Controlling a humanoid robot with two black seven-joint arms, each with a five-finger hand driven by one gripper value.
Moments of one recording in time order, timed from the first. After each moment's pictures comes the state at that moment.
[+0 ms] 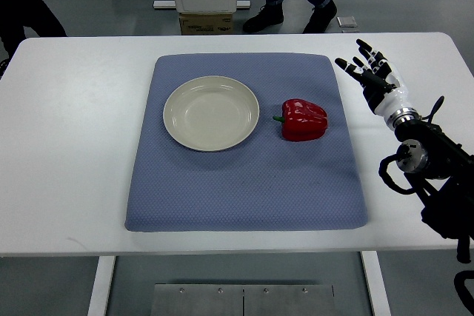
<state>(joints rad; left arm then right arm) 0.00 0.00 -0.22 -0.22 0.00 0.07 -0.06 0.70 -0.12 0.95 0.67 -0.42 0.03 0.28</state>
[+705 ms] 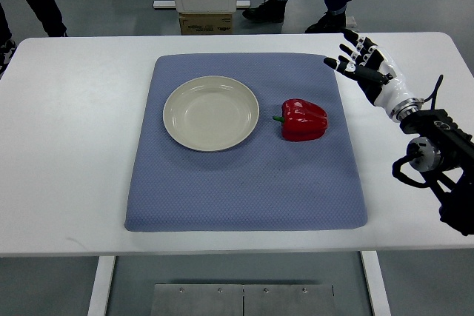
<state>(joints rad) 0.00 0.00 -0.22 -0.22 0.00 0.07 -0.05 0.71 -0.22 0.86 0.79 -0.58 0.15 0.29</state>
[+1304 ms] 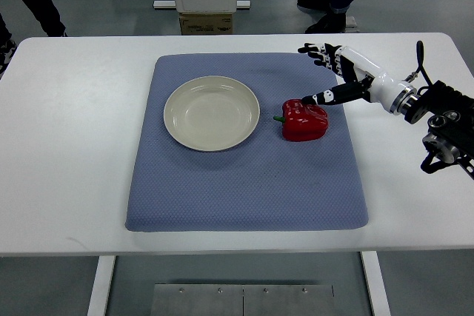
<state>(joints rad) 0.00 0.00 -0.22 -0.22 0.00 0.07 -0.06 0.88 -0.38 0.48 0.85 -0.84 0.21 0.40</state>
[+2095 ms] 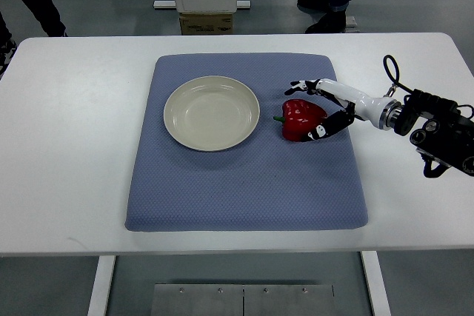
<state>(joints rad) 0.00 0.00 -0.22 -0.22 0.00 0.07 -0.06 0.98 -0.38 0.16 0.82 -0.92 0.14 0.38</state>
